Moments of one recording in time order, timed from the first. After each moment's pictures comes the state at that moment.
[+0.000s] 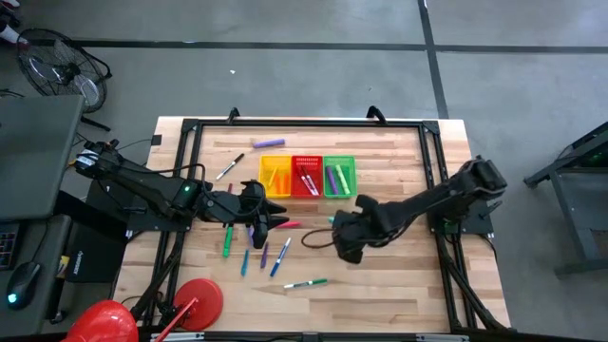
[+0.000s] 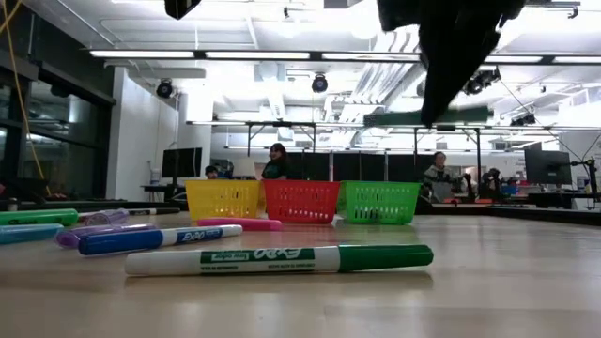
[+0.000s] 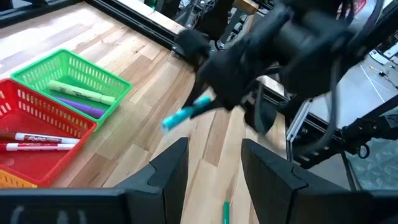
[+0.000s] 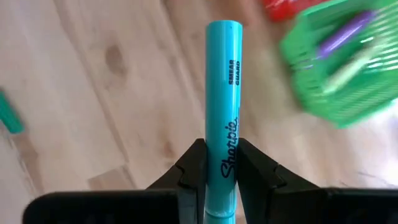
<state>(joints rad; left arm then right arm) -0.37 1.20 1.04 -0.23 -0.42 -0.66 0.35 1.69 1.31 -1.01 0.36 0.68</state>
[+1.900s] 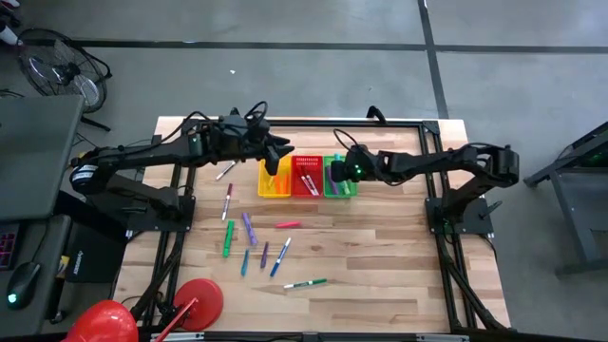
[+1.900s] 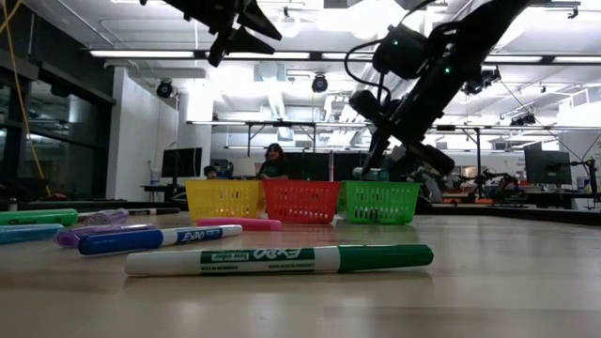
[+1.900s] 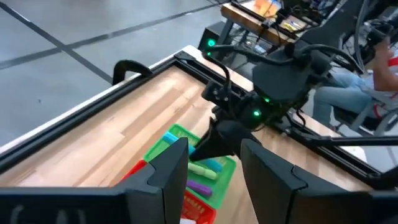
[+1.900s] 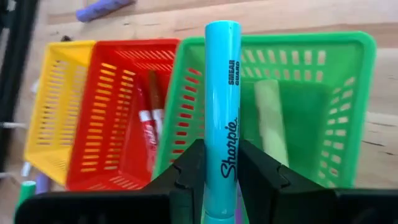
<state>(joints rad) 0.26 1.20 1.04 -0.14 -0.06 -0.39 -0.28 1.53 0.78 -0.10 0.16 1.15</state>
